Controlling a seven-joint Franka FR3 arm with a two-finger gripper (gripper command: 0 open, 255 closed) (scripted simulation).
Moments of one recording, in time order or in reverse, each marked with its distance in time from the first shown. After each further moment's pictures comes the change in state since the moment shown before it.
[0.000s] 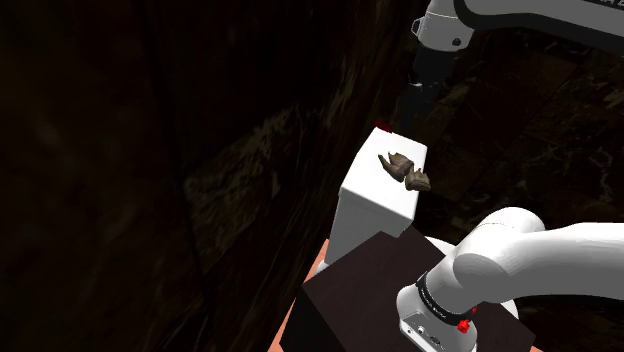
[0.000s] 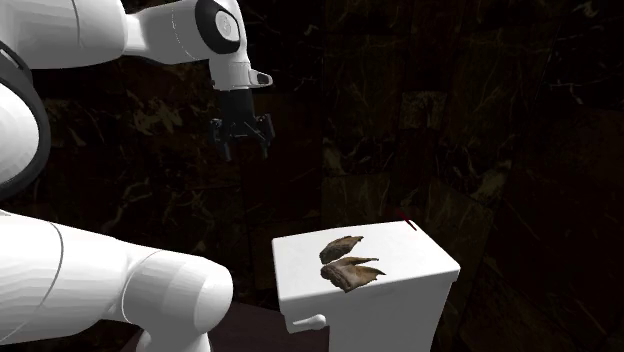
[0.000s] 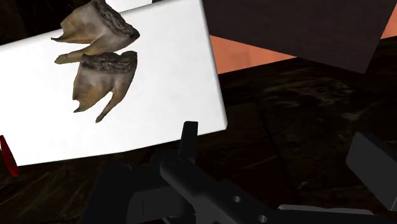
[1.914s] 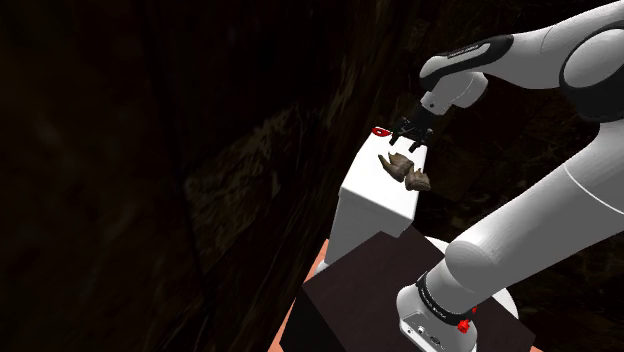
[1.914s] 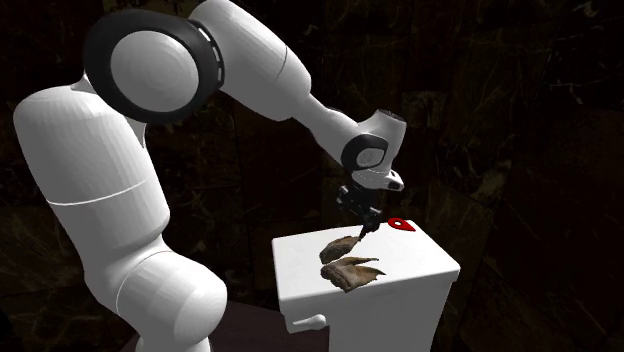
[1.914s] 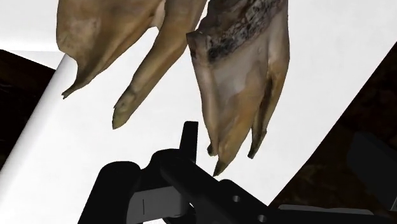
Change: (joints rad) arm -0.223 0.650 -0.504 -0.004 0.326 0.642 -0.112
